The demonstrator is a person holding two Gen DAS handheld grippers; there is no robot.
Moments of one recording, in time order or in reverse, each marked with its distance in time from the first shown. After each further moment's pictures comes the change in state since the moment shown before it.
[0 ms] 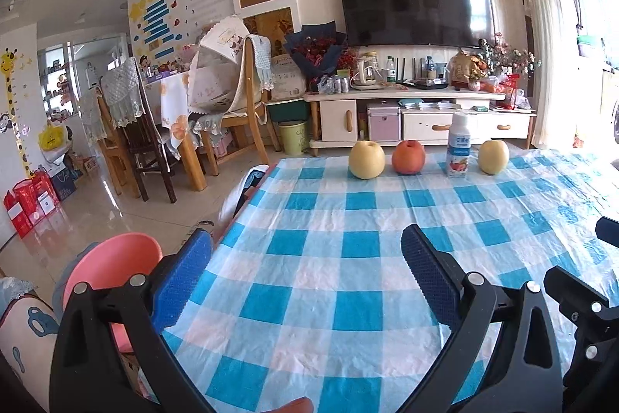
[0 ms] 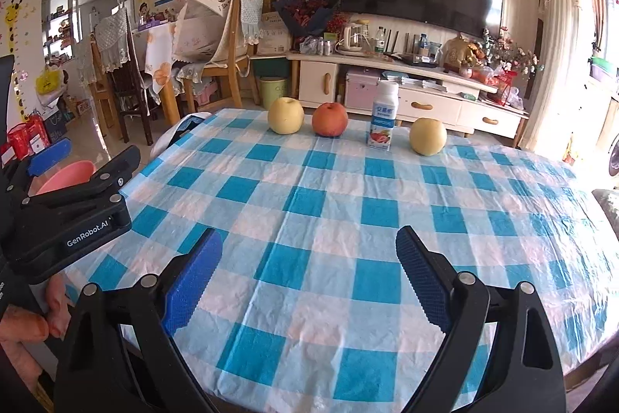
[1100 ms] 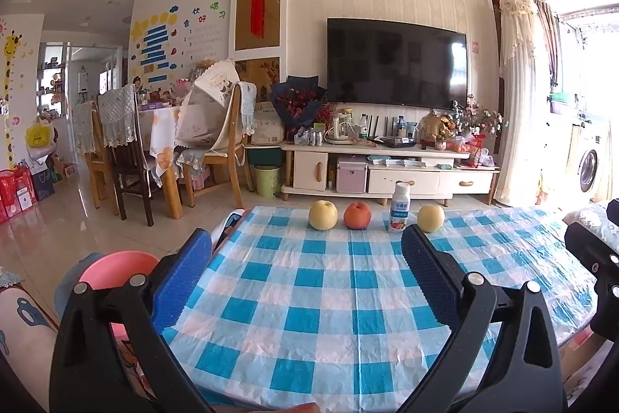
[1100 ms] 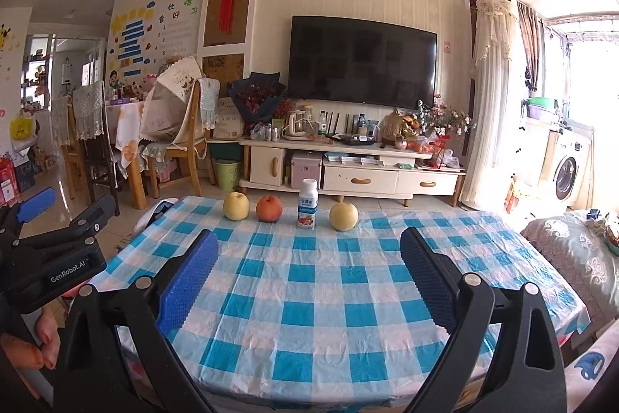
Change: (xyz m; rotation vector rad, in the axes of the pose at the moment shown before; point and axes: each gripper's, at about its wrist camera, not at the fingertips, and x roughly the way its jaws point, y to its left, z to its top) left arm -0.136 -0.003 0.025 -0.097 -0.169 -0.106; right arm -0.168 -0.028 0.010 0.039 -0.305 -0.179
